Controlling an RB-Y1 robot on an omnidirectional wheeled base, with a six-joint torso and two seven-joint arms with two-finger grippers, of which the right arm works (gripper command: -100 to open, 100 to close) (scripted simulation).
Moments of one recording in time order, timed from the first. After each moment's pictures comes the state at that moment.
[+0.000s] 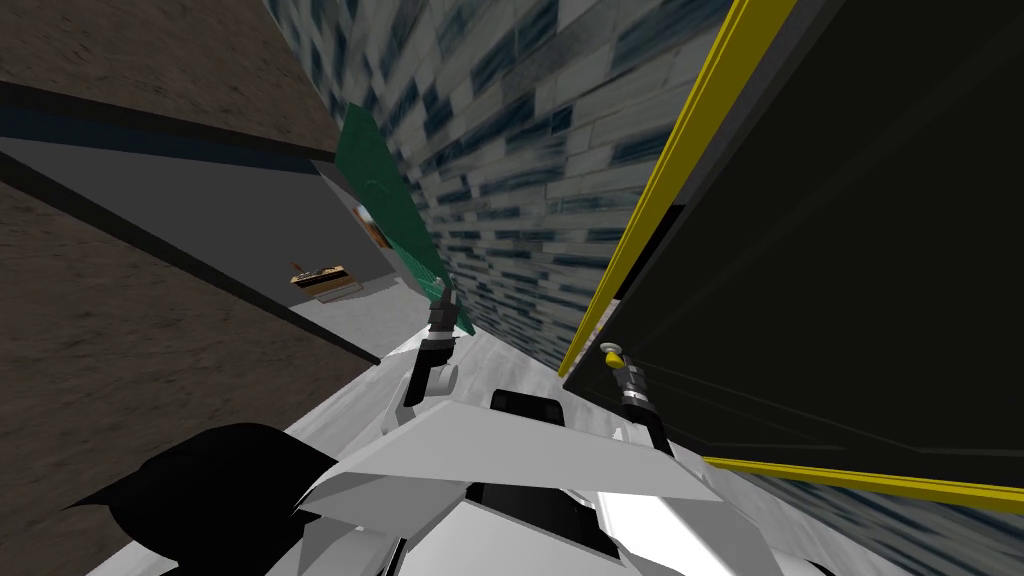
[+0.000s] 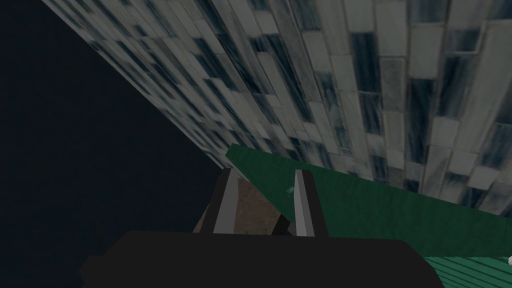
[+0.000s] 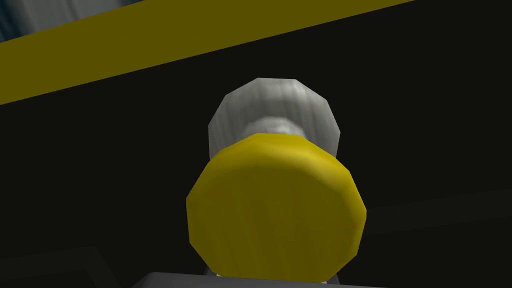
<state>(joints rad) -0.01 -0.33 -0.03 -0.60 -0.30 -0.93 -0.37</state>
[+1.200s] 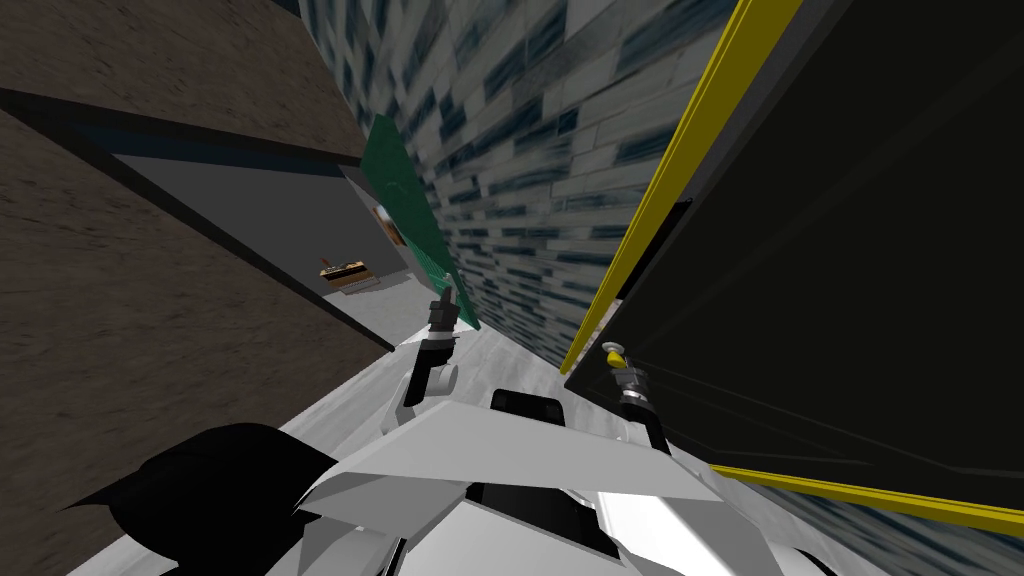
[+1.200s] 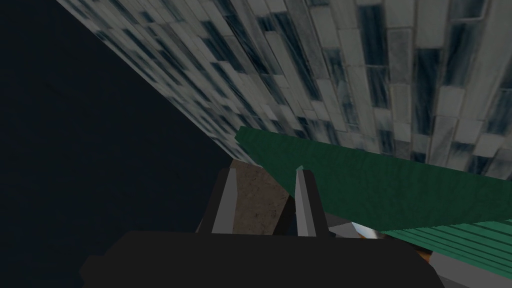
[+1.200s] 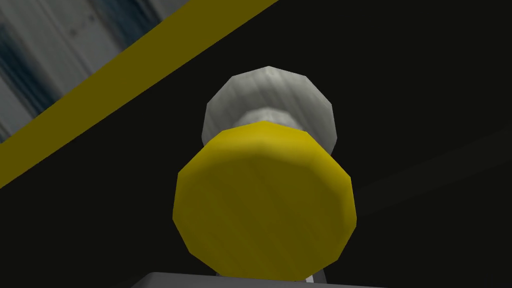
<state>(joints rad) -0.03 -0.32 -0.01 -0.57 -0.37 -0.92 -0.63</state>
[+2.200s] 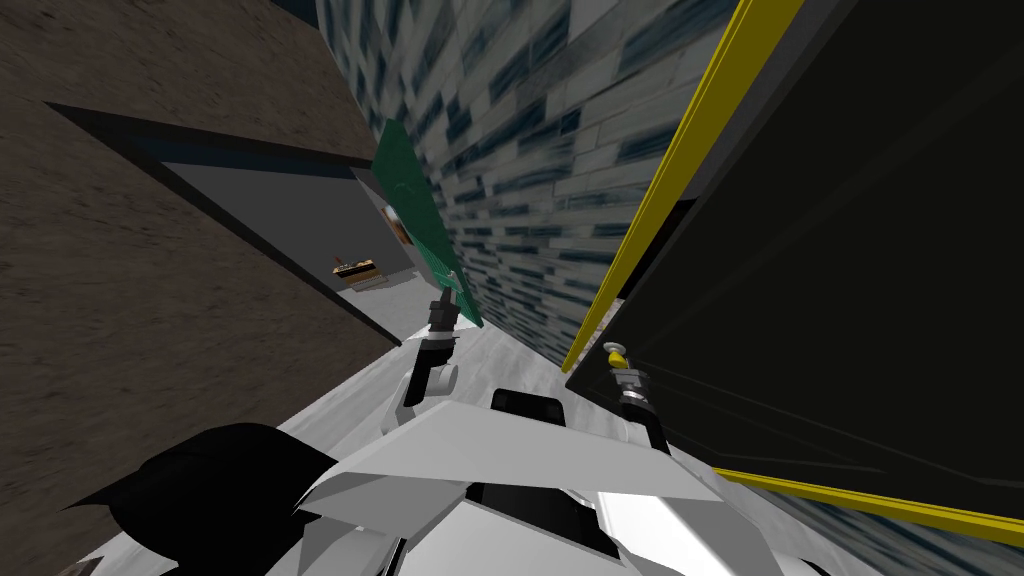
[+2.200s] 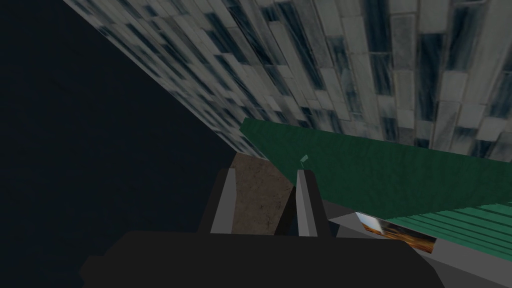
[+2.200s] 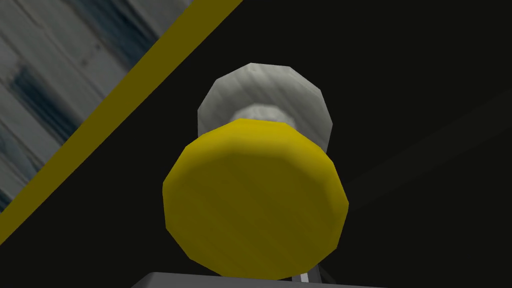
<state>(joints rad) -0.01 -0.32 -0.01 -0.61 -0.41 -0.89 -0.76</state>
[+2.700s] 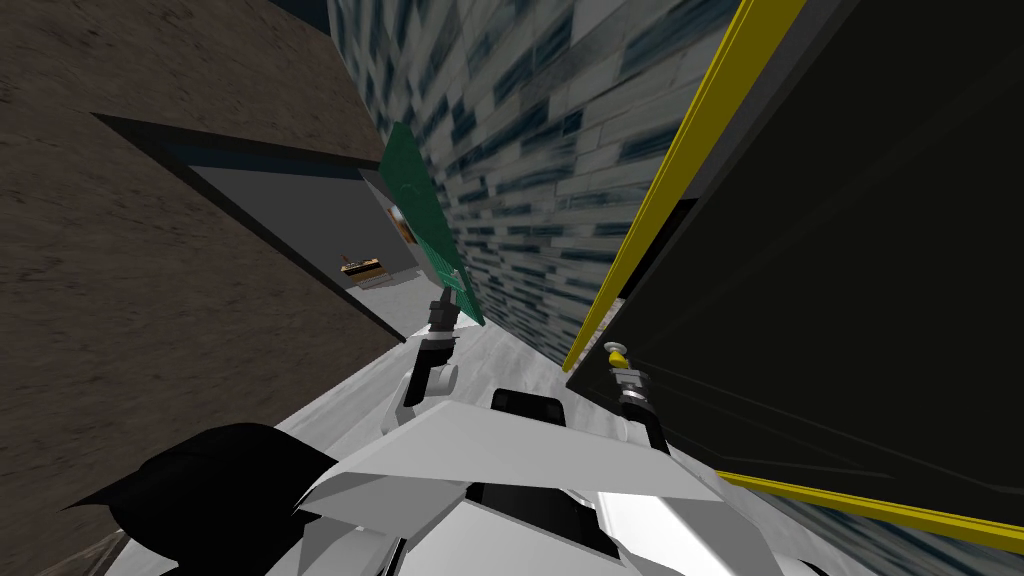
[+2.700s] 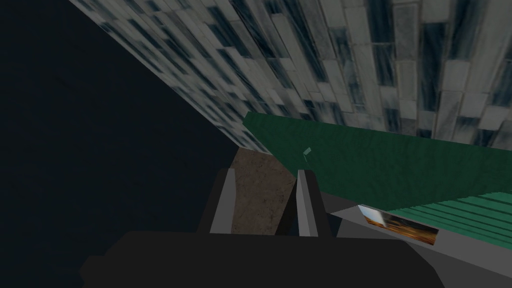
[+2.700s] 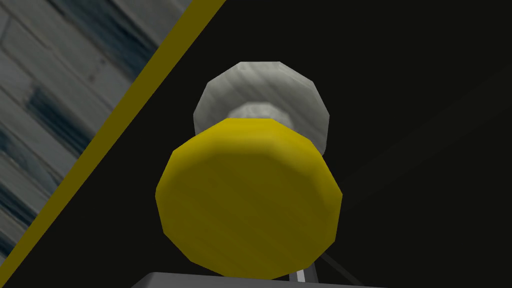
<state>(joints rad) 0.00 -0.31 -0.01 -0.63 -0.44 -0.87 -0.83</state>
